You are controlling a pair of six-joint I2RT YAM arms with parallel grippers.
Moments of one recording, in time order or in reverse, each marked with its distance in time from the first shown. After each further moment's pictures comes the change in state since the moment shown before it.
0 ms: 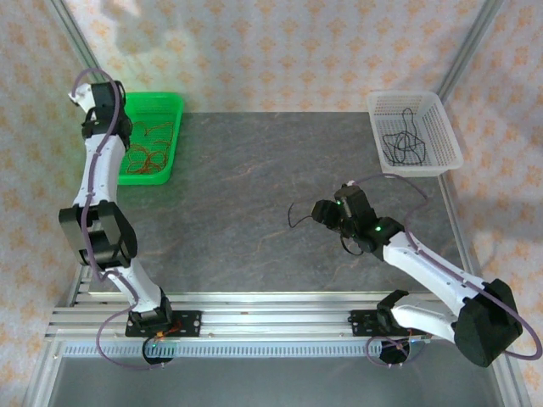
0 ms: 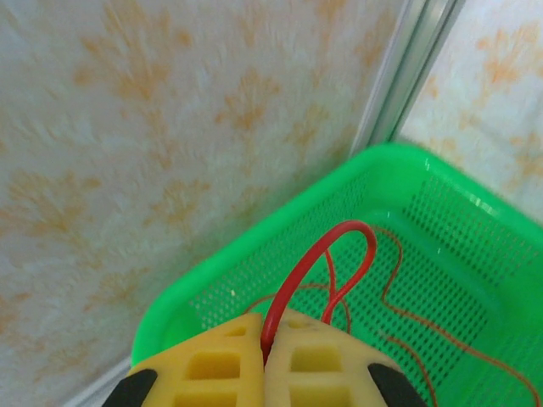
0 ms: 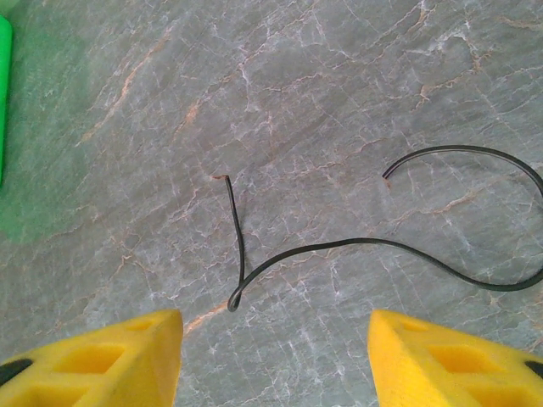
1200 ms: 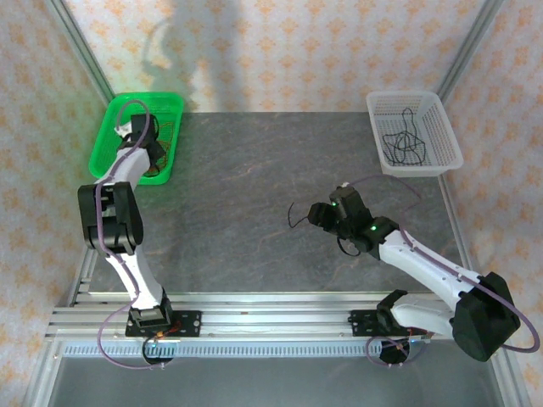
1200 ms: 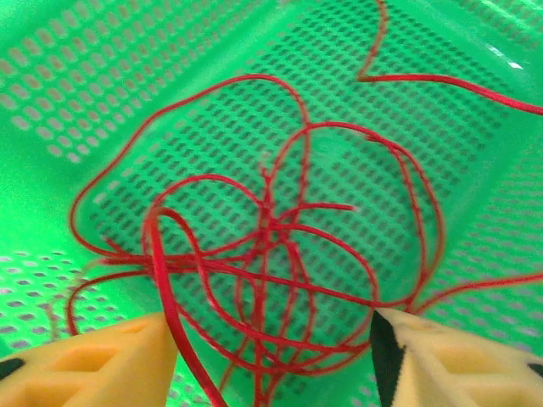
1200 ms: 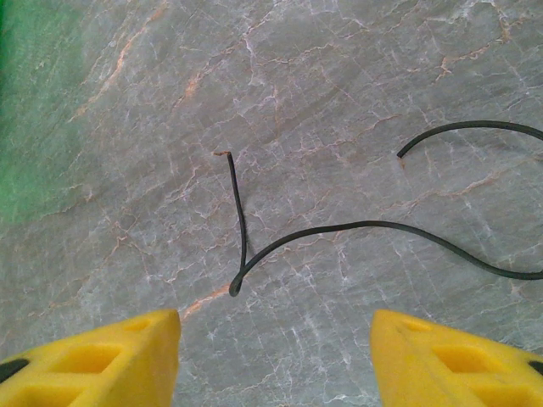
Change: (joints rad) left arm -0.092 0.120 -0.236 0.111 0.179 -0.079; right arm 0.028 0.034 0.000 0.008 -0.015 0.003
